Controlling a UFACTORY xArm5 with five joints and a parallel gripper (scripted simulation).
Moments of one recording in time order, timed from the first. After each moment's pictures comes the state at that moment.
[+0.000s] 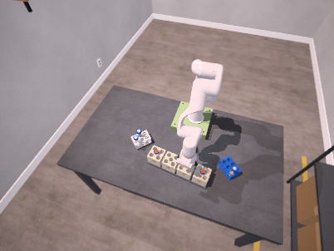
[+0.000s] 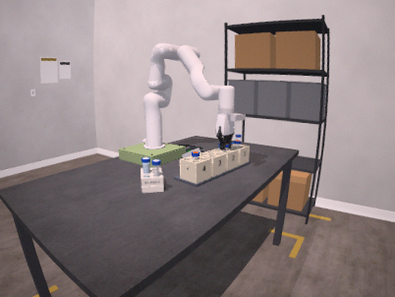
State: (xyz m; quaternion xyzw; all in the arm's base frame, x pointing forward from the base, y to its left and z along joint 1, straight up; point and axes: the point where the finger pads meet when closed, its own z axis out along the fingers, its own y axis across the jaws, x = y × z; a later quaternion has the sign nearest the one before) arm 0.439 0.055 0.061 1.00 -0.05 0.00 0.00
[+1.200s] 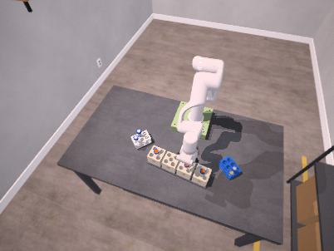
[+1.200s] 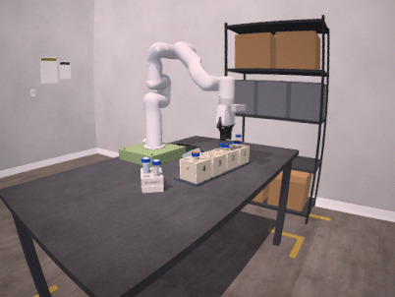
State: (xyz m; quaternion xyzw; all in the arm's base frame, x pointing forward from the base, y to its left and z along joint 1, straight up) arm 0.439 0.055 0.105 1.00 -0.05 0.00 0.00
